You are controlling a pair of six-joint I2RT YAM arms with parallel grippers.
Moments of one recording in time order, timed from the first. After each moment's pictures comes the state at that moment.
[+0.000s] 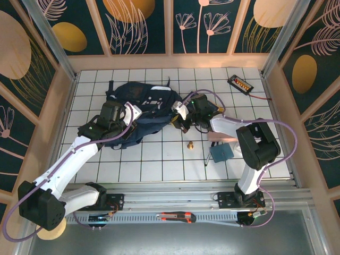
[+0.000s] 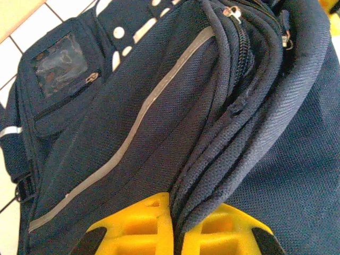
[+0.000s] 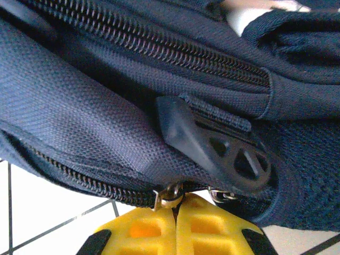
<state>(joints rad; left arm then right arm) -0.43 1.13 0.92 -0.57 0.03 0.34 0.52 1.76 1.02 -0.04 -0.64 -0.35</state>
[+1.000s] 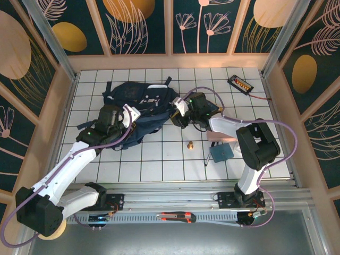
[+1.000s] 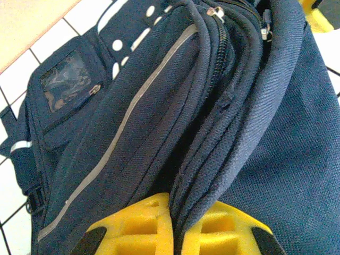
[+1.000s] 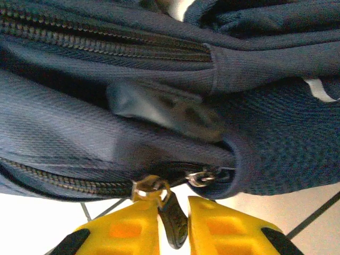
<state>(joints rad) -0.43 1.06 0.85 -0.50 0.01 0.35 0.54 1.76 1.04 0.02 -0.48 -0.20</state>
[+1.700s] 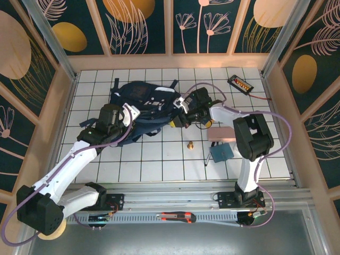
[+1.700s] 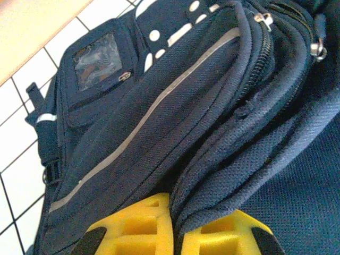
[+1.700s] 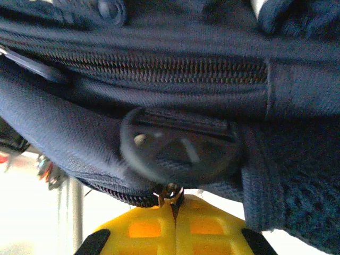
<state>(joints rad) -0.43 1.08 0.85 -0.47 -0.03 0.35 0.45 1.91 1.24 -0.39 -1.02 -0.18</state>
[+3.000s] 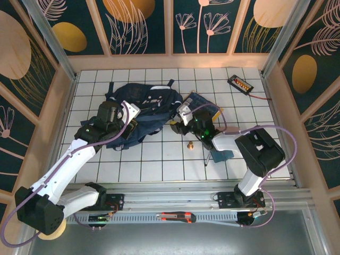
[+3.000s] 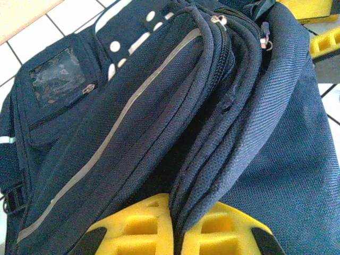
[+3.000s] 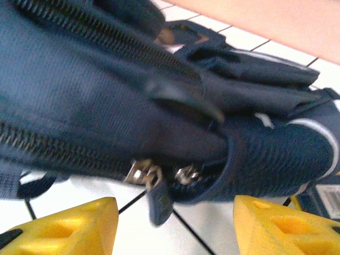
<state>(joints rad) -0.42 1.08 0.92 -0.56 0.10 0.26 0.61 1.68 0.67 0.69 -0.25 -0.14</state>
